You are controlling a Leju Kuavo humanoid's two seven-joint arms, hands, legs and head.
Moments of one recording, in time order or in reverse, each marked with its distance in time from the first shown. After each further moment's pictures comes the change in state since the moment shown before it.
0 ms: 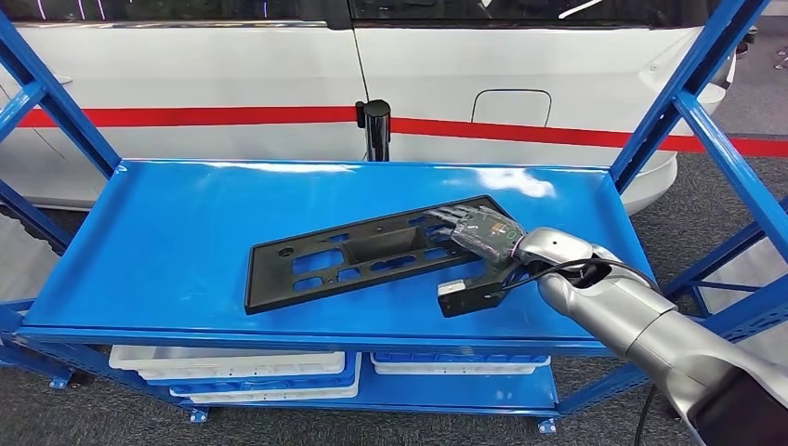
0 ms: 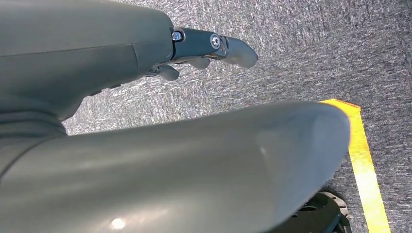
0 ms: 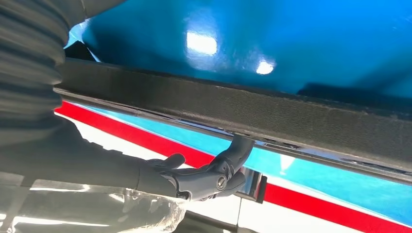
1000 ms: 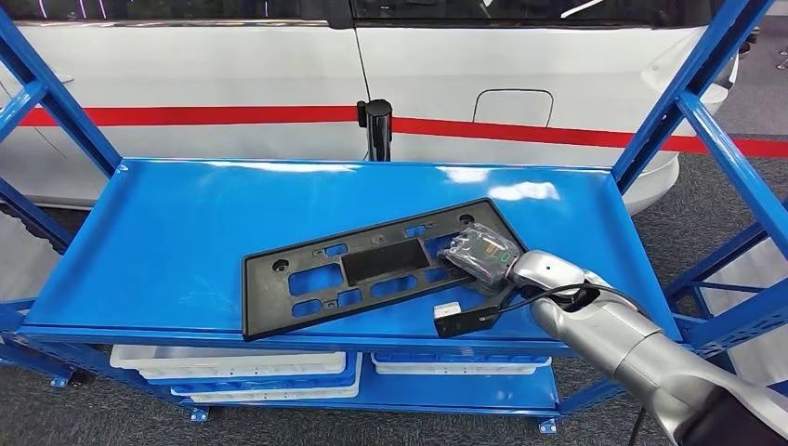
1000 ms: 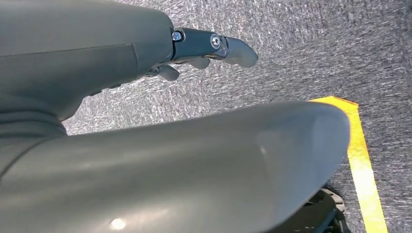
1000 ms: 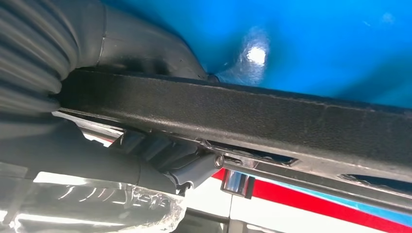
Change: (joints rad) left arm -0.004 -0.006 0.016 -0.001 -0.015 -0.006 -0.007; right arm 0.099 0.022 -0.042 0.034 0.044 -0.122 -0.035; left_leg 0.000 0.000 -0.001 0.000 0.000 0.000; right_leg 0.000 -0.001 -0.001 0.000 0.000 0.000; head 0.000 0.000
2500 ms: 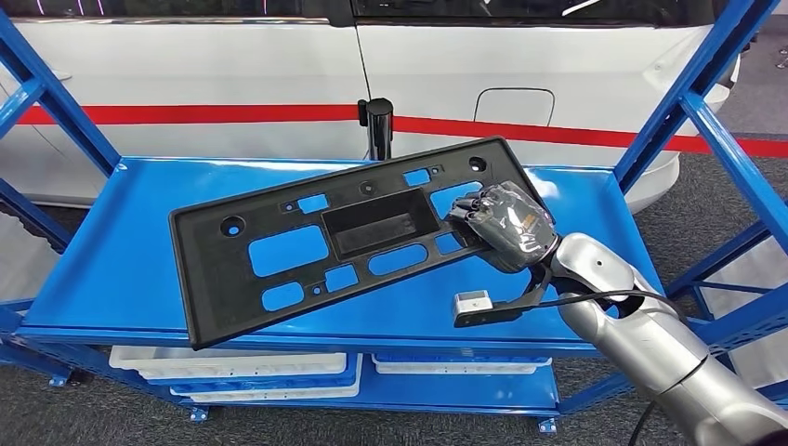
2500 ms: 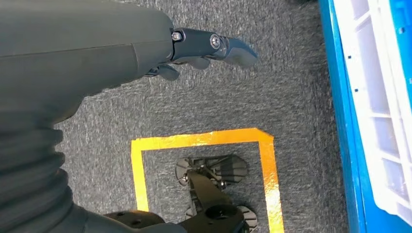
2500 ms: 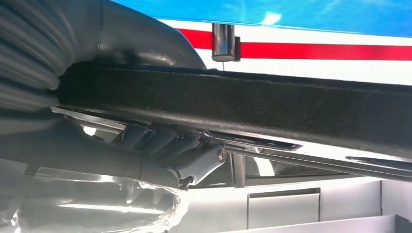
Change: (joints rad) left arm -0.007 -0.015 0.112 -0.010 0.027 0.101 -0.279; right arm 0.131 -0.106 -0.311 -0.455 0.061 -0.131 -0.007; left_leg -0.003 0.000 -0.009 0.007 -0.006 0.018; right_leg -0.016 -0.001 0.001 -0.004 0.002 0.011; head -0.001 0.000
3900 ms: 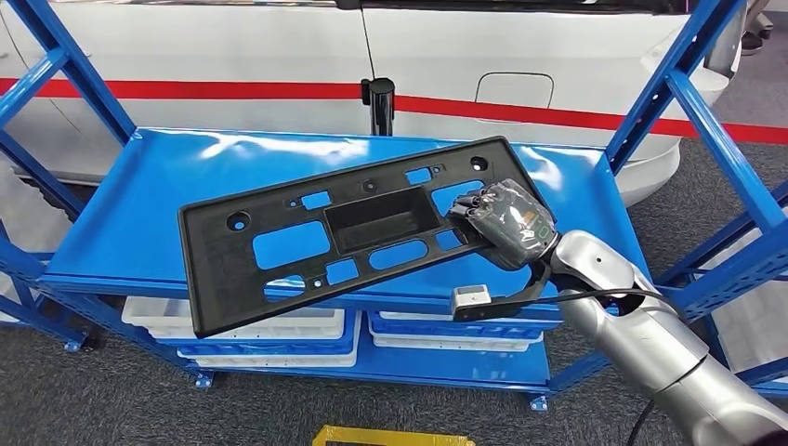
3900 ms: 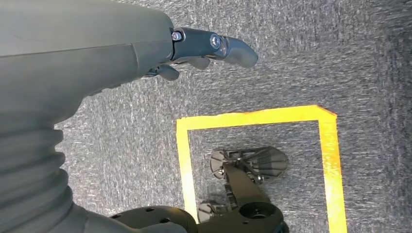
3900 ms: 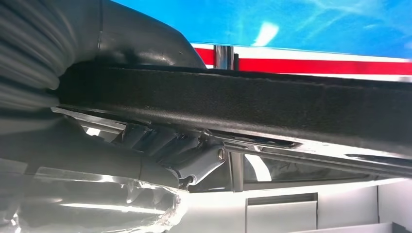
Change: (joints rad) left arm 0.012 -0.010 0.000 -0.001 -0.023 -0.036 0.107; right arm -0.021 0.027 -0.005 0.030 0.002 0.038 0.001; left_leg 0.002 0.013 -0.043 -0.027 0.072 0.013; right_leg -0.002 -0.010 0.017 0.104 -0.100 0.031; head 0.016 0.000
